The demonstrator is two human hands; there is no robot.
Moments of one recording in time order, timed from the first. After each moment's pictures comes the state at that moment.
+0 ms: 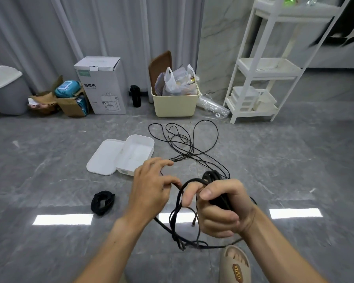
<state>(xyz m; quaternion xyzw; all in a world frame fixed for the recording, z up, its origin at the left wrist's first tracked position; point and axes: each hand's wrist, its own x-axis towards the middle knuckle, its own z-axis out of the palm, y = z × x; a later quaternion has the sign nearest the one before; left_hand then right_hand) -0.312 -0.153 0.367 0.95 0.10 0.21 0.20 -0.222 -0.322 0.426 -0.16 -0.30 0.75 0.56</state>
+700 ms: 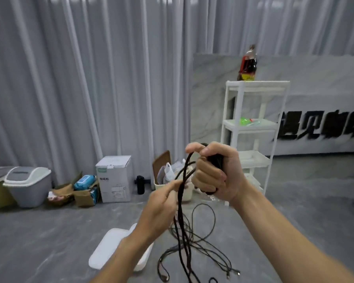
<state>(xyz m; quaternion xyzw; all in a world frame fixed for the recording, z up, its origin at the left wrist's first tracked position) -0.314 -0.184 0.617 0.82 0.01 0.29 0.49 -0.222 -0.317 0.706 -0.23 -0.43 0.52 0.70</state>
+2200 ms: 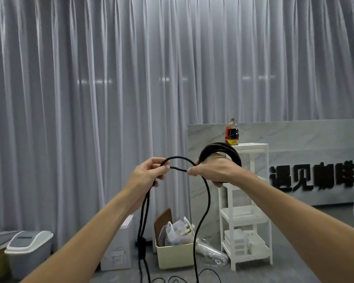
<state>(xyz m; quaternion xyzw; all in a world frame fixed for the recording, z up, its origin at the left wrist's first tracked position) -0.359 -0.197 0.860 0.72 0.01 0.32 0.61 -0.268 -0.386 0.905 -0.86 -0.38 -0.02 0.33</state>
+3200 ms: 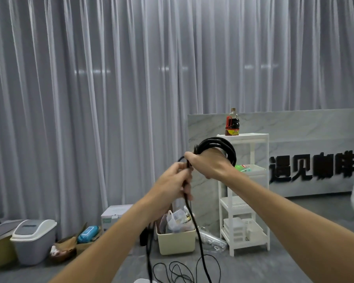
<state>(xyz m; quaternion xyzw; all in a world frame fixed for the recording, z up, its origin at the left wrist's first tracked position) -0.360 -0.259 0.833 0.74 -0.03 0.21 0.64 -0.260 -0.364 0.878 -0.83 -0.36 -0.13 0.40</state>
